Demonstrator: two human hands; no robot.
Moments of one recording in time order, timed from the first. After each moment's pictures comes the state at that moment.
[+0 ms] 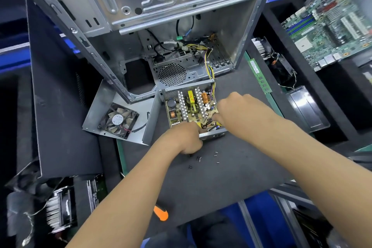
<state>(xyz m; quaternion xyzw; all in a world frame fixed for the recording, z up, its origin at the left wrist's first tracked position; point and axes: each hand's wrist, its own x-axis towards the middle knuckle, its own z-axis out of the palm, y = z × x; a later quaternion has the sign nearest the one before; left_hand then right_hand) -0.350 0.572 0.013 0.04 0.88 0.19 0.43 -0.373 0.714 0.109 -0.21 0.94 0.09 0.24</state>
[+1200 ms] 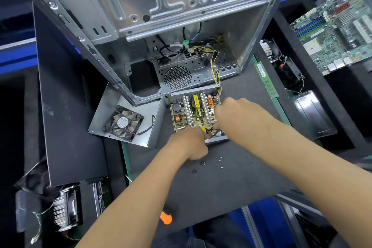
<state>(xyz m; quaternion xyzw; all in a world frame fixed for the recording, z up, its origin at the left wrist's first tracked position) -0.349 0.576 0.021 0.00 0.87 0.20 0.45 -0.381 0.700 0.109 -0.26 0.92 0.13 0.26</state>
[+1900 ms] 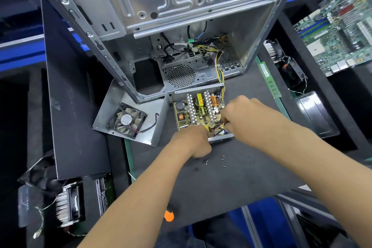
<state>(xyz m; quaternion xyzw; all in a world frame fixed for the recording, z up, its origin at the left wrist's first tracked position) -0.349 0.575 0.020 0.00 0.87 0.21 0.45 -0.379 0.709 0.112 -0.27 0.93 0.11 0.25</state>
